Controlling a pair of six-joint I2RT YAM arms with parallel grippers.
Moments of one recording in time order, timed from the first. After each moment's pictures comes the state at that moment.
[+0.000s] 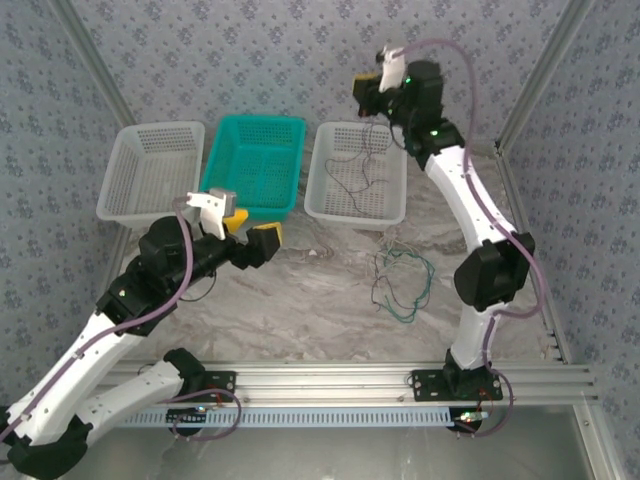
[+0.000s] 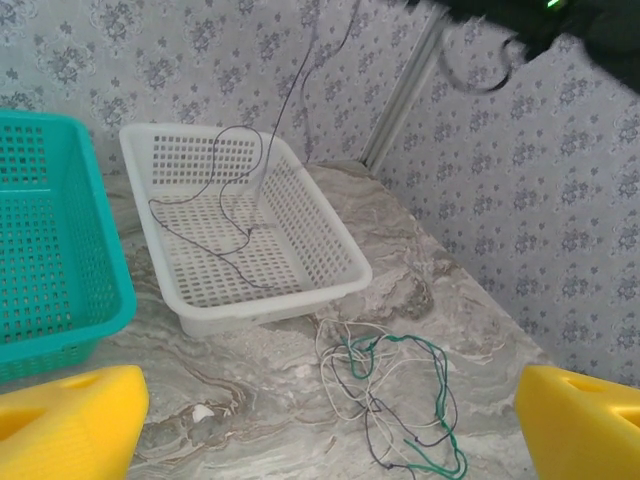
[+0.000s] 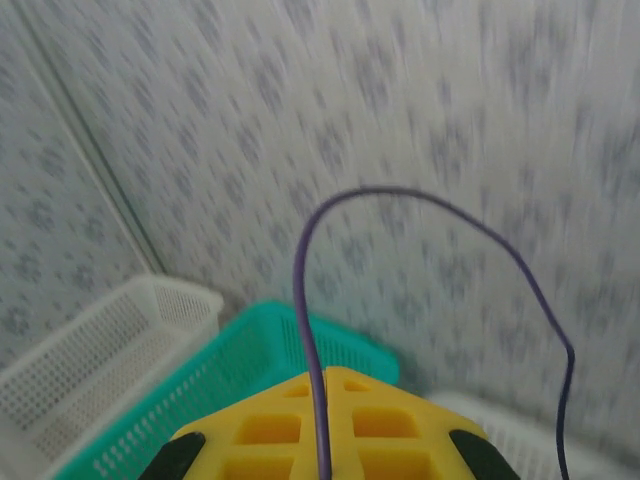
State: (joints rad) left arm -0.71 0.77 1.02 -0.46 0.03 -0.39; right arm 0.31 1.90 1.95 -0.19 -0.31 0.17
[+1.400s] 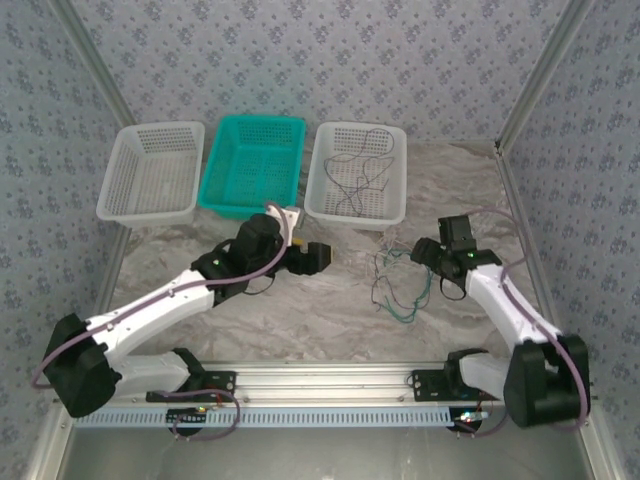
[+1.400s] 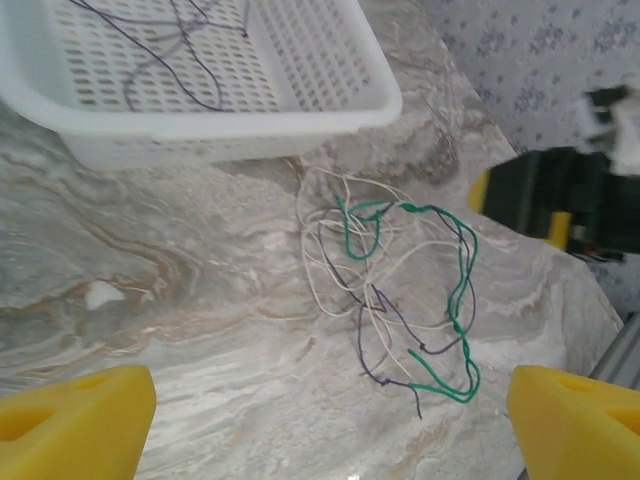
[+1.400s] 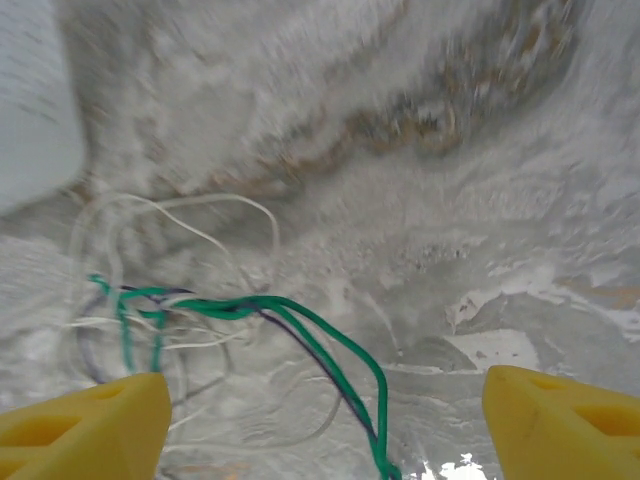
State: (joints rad) left arm -0.83 1.20 0.86 -0.19 0.11 -0.55; right arm 0.14 1.19 0.69 -0.53 0.06 0.57
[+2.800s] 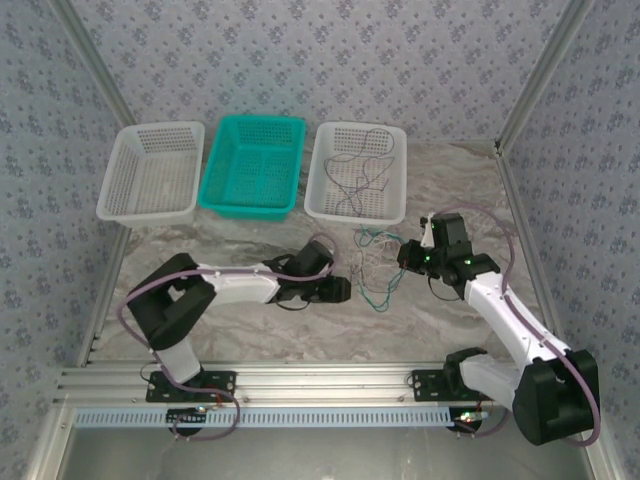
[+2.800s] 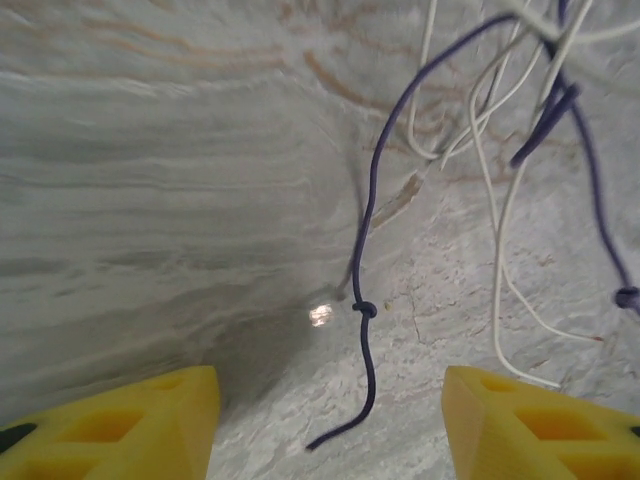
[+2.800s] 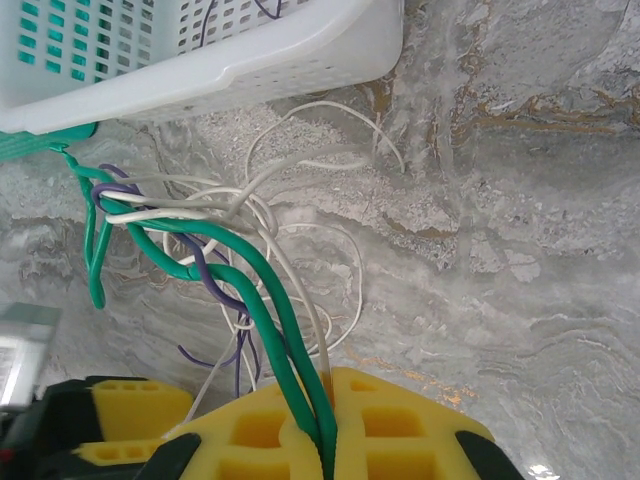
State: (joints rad) left arm -0.94 1.73 0.88 -0.06 0.20 -0.82; right arm 0.25 1.07 0.69 -0.47 -0.26 0.52
